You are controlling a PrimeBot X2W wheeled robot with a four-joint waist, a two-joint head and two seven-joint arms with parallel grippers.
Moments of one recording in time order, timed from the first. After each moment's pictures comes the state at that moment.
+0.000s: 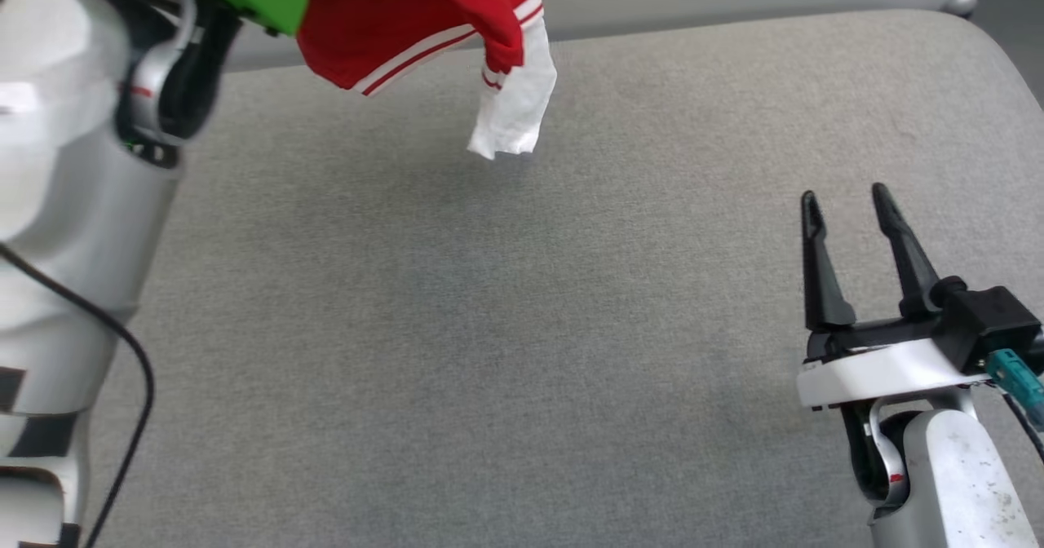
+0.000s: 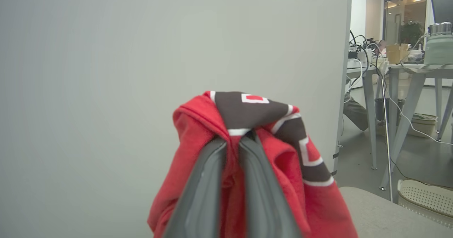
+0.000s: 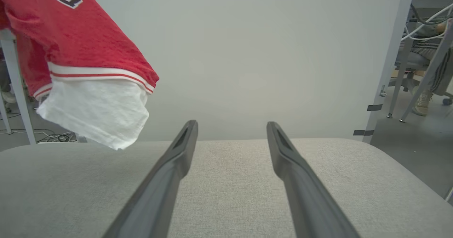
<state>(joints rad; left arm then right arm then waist) -1.08 0.49 -0.51 0.22 -0.74 -0.04 -0.02 -0.21 -0.05 0.03 0.03 0.12 0.13 -0.26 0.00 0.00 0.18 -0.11</state>
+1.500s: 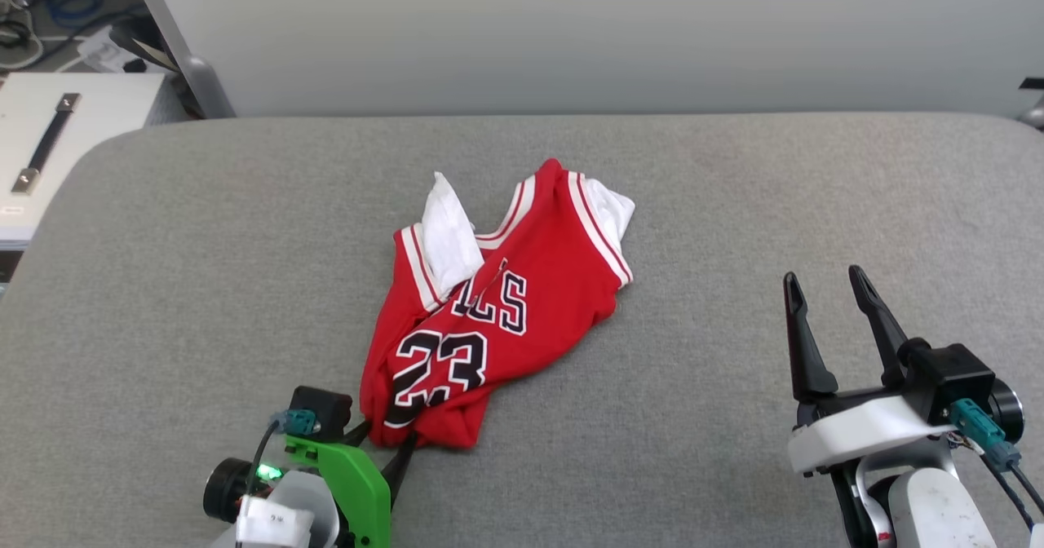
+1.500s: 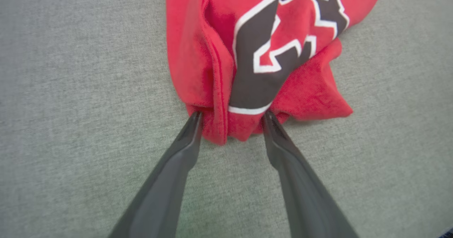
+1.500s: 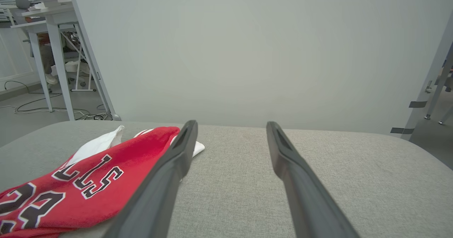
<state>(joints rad) -0.35 0.42 -0.80 0.60 -0.79 -0.04 -0.03 -0.11 -0.05 0.02 0.12 0.09 0.13 -0.26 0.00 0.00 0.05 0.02</state>
